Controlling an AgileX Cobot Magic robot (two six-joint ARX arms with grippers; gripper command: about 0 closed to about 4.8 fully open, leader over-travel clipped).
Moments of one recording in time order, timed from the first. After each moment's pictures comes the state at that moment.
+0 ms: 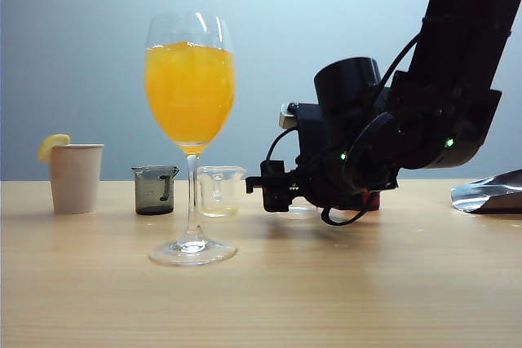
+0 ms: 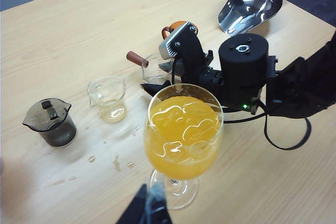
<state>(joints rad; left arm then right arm) -0.53 0.75 0.96 -0.65 0.18 0.10 0.59 2.11 0.94 0.91 0.24 0.11</state>
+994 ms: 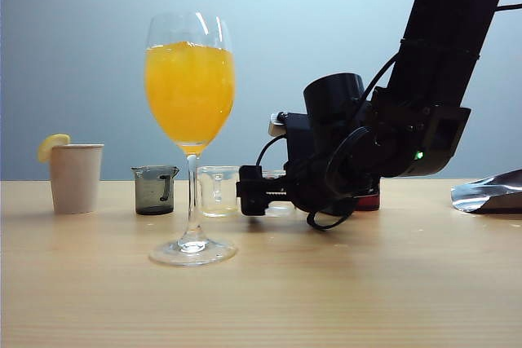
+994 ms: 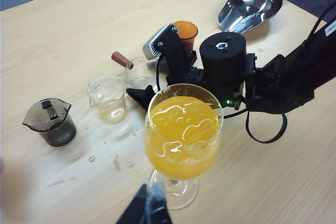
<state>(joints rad) -0.53 0.75 0.96 -0.65 0.18 0.10 0.57 2.20 1.06 0.86 0.15 0.11</state>
